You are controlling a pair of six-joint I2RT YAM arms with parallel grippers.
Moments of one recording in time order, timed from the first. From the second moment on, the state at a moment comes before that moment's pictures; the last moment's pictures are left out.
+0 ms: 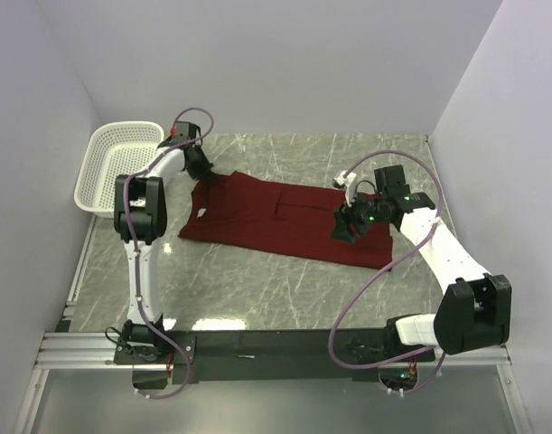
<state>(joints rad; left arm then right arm) -0.10 2.31 1.85 -0.50 0.07 -0.64 0.17 1.31 1.01 -0.70 -0.70 -0.55</state>
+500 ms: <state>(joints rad) -0.10 2.60 2.37 -0.35 0.24 -0.83 0.26 1.32 0.95 -0.73 -0.66 -0.77</state>
